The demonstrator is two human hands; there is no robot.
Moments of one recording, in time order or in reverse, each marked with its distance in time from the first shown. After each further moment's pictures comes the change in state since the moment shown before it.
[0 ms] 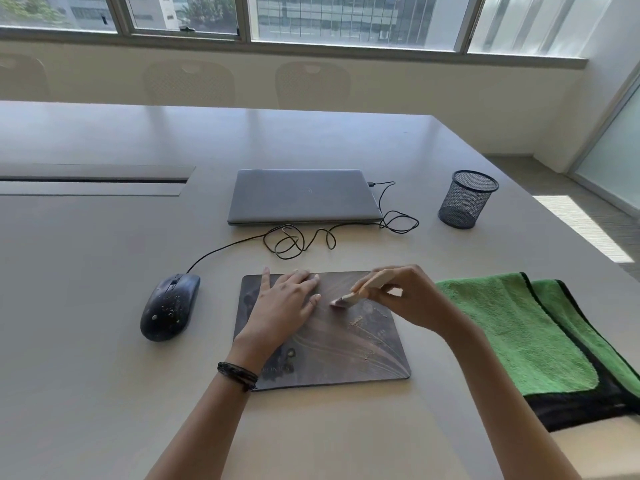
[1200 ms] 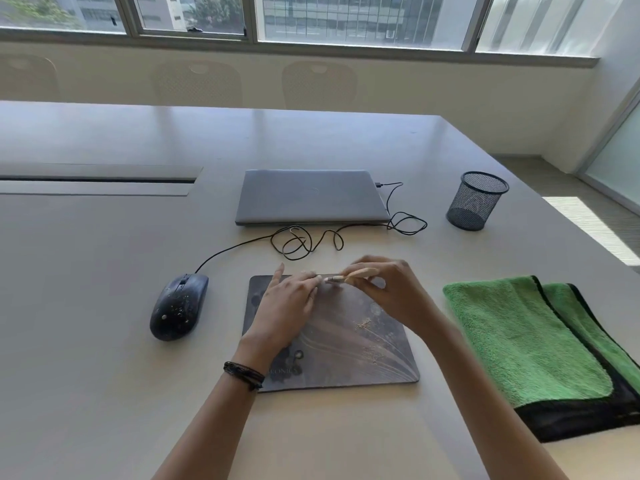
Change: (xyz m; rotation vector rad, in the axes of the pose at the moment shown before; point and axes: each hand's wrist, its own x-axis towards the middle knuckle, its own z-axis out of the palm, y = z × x) left_hand -0.001 -0.004 0.000 -0.093 0.141 0.031; right_hand 0.023 -0.010 0.023 -0.148 0.089 -0.061
